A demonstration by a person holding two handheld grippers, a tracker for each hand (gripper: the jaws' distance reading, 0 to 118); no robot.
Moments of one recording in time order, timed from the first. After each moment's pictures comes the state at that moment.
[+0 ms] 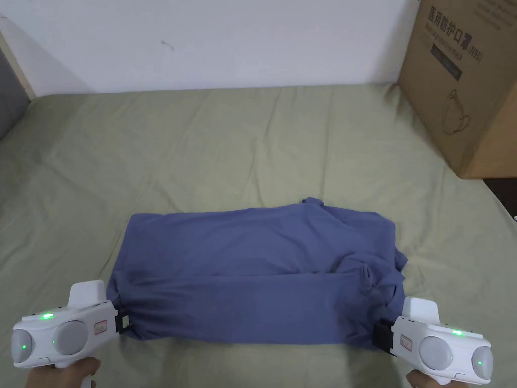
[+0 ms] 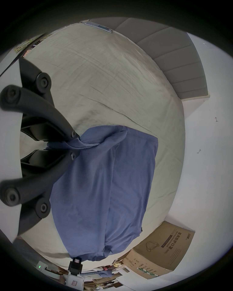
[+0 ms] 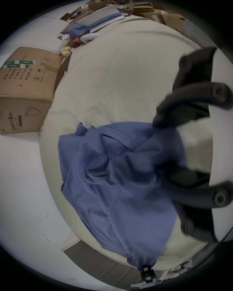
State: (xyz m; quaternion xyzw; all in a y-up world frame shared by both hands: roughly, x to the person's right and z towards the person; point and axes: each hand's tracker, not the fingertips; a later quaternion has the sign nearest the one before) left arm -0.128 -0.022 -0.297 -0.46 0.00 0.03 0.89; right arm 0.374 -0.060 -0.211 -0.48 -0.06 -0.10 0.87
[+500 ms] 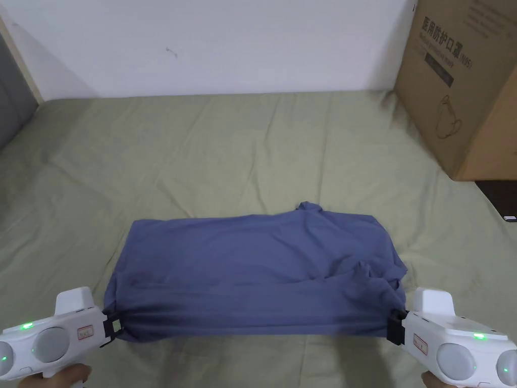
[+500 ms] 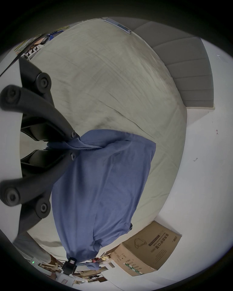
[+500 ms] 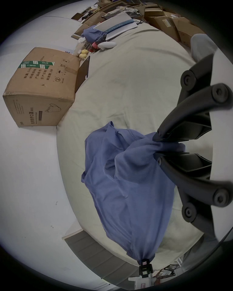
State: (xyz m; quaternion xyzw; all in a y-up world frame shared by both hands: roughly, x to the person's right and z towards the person) left arm -0.149 -0.015 -0.248 -0.45 0.00 0.10 0.89; right arm 0.363 0.011 -0.155 -0.38 -0.04 -0.06 0.92
